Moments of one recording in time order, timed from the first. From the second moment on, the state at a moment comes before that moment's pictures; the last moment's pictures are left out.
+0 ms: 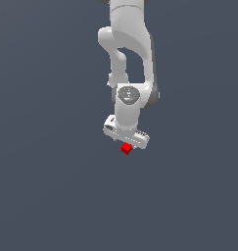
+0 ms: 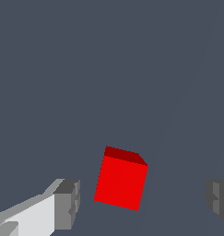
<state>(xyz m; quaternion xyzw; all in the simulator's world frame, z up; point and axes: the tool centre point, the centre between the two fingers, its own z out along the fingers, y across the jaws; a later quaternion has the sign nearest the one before) -0.009 0.029 0.077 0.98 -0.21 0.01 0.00</state>
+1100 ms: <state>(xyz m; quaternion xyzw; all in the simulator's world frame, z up) -0.014 0.043 0.020 0.95 -0.32 0.00 0.00</state>
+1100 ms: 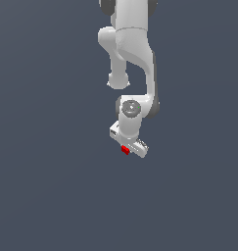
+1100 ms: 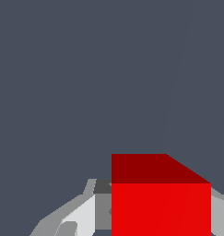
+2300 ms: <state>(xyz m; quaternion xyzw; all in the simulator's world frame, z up) -0.004 0.028 0.087 0.95 -0.32 0.00 0.00</state>
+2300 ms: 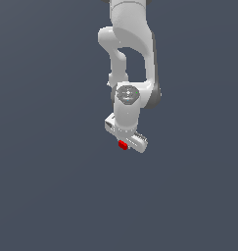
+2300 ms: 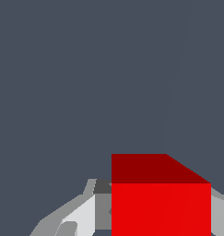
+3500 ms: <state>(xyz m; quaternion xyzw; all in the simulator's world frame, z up) 0.038 -0.027 0.327 0.95 -0.33 0.00 0.00</state>
